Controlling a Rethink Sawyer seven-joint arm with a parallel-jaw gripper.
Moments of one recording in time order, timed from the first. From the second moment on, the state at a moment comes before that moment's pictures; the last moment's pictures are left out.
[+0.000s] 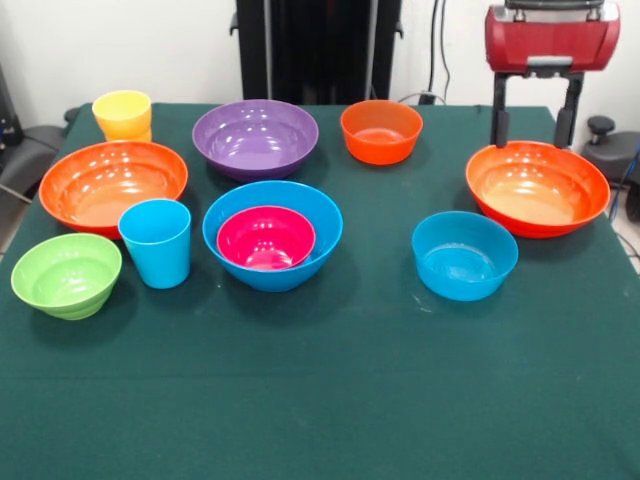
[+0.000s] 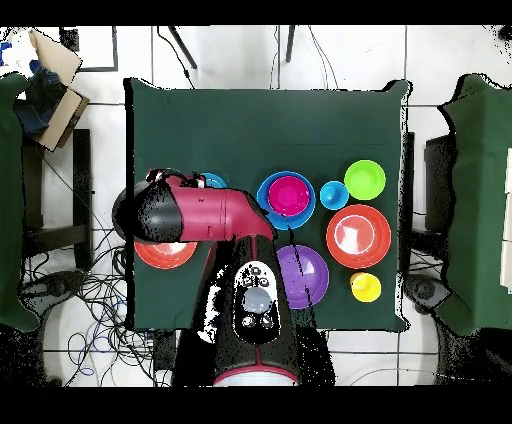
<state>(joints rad) -0.03 -0.77 0.04 1.71 0.05 0.36 1.89</state>
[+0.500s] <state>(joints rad) -0.02 -0.68 0.04 1.71 -0.08 0.28 1.89</state>
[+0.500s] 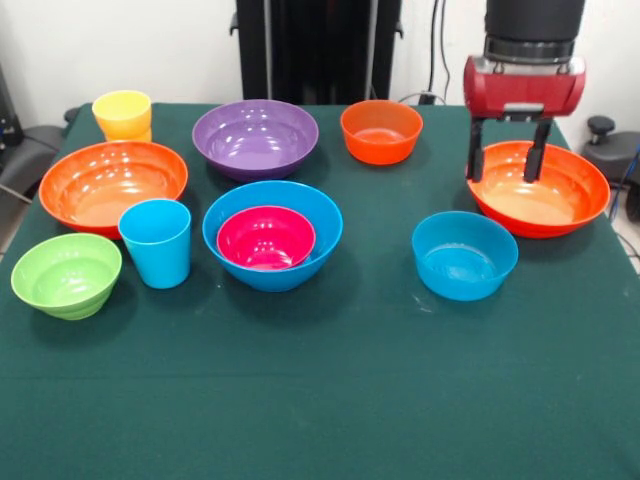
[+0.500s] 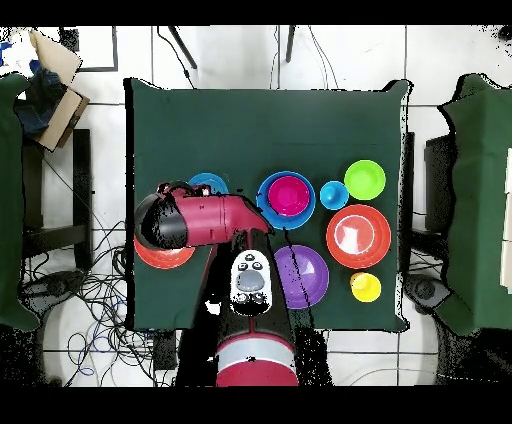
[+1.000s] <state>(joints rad) 0.01 -0.61 0.01 1.72 -0.15 0.15 1.89</state>
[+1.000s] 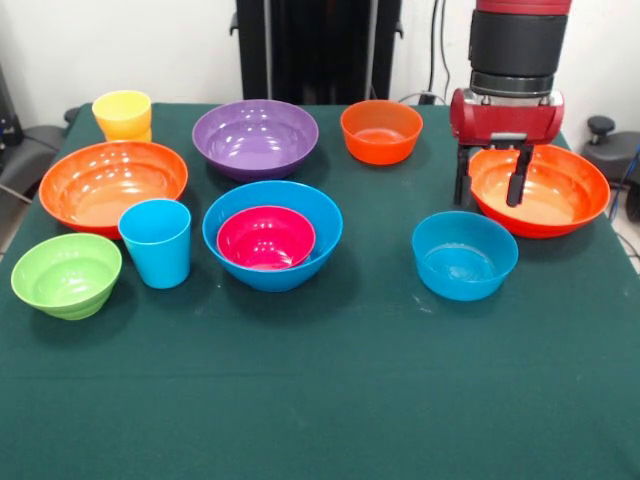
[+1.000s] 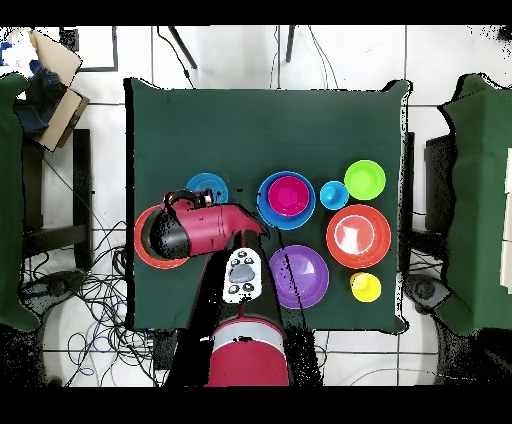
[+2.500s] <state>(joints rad) 0.02 -0.60 -0.05 1.80 -0.23 0.03 1.89</state>
